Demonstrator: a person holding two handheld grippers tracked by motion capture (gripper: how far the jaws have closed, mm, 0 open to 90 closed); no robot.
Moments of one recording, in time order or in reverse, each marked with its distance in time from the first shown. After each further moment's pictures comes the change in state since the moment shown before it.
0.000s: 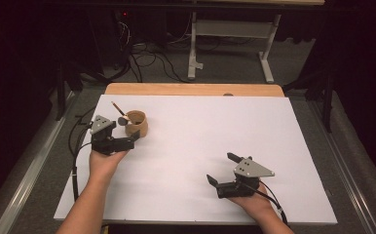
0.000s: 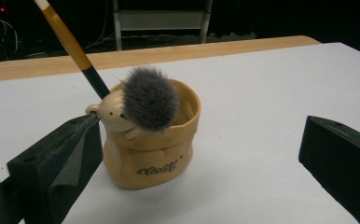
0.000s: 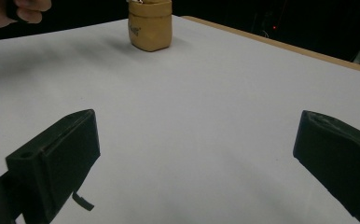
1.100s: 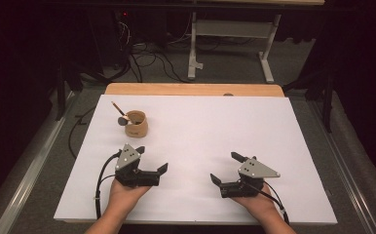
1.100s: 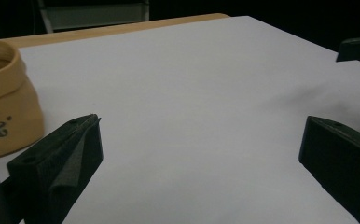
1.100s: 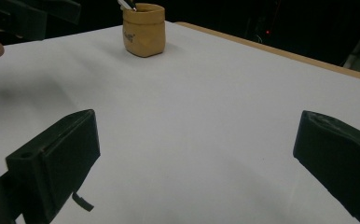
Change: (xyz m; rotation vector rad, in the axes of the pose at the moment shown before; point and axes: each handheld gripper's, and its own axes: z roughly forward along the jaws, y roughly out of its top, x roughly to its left) left arm -0.098 -0.044 -0.021 0.006 -0.206 0.090; right arm -0.003 0.001 -0.009 -0.018 -0.022 0.015
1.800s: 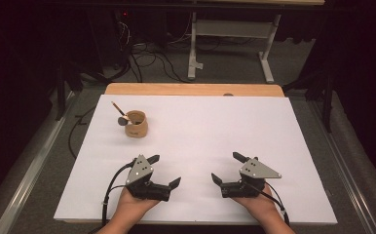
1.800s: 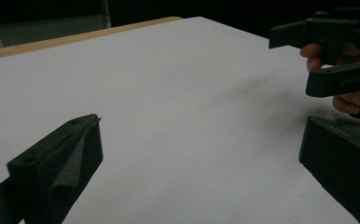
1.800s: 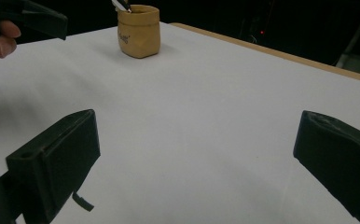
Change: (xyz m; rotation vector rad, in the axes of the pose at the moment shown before) left arm -0.028 -0.006 0.003 -0.026 -0.123 0.088; right arm 0.000 0.000 -0.003 0.001 -0.023 0.001
